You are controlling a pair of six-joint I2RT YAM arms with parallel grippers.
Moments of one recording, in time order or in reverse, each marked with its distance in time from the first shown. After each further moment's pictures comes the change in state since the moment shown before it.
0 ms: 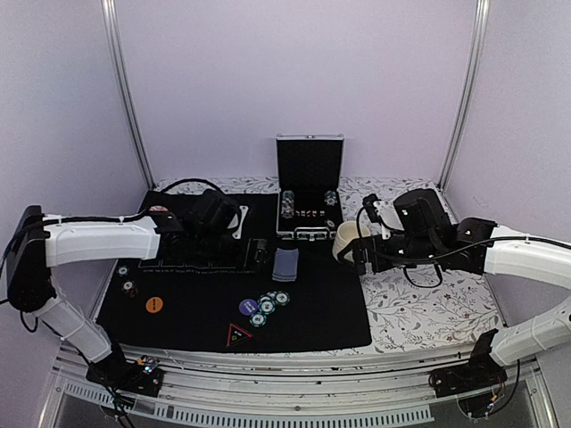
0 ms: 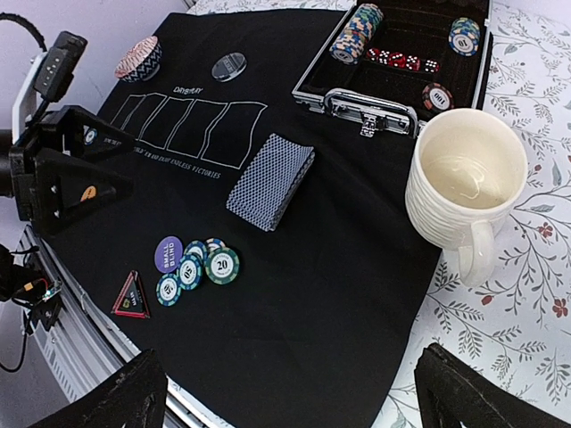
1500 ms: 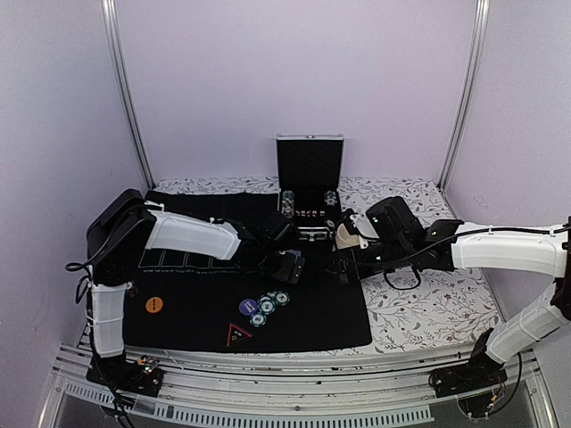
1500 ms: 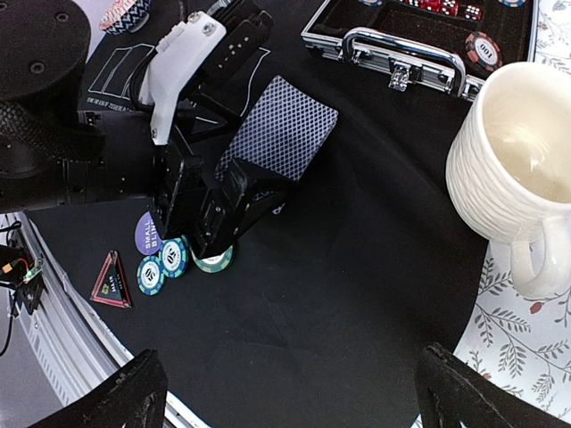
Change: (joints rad) left arm -0.104 0.587 0.371 -0.016 -0.220 -0.015; right arm 0.000 0.222 0.029 0.077 -0.089 -0.010
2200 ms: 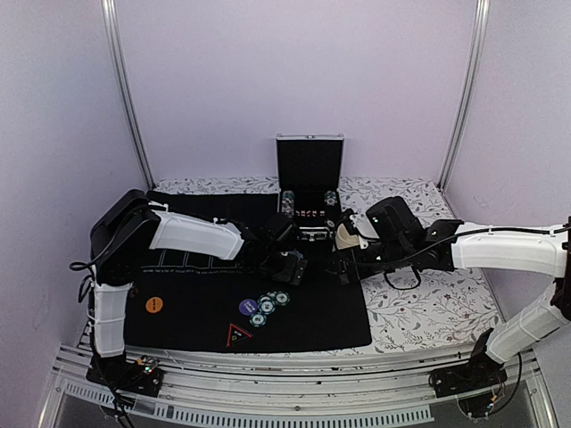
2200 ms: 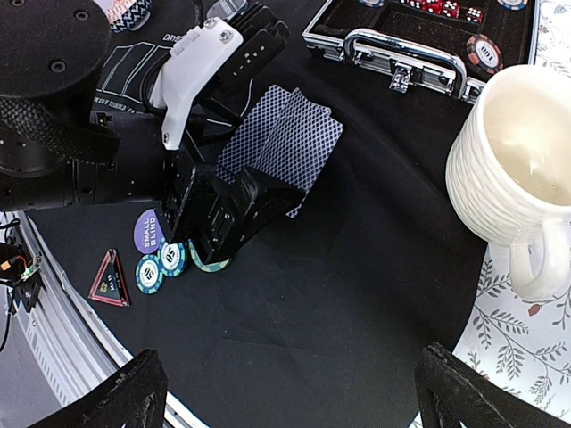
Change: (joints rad) left arm -0.003 0.030 0.029 -0.015 0.026 0.011; right arm 0.000 0.000 0.000 0.000 0.001 -0.011
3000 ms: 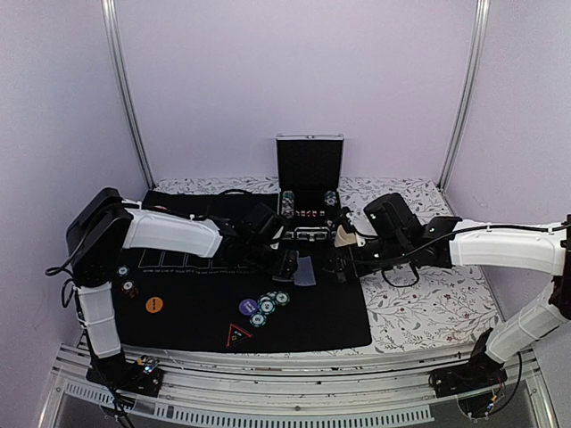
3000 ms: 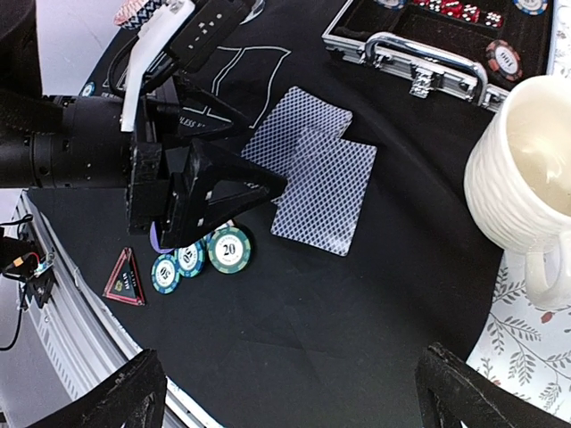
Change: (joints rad) left arm 0.040 -0.151 -0.132 0.099 0.121 0.018; right arm 0.000 0.014 0.028 -0.007 -0.036 0.000
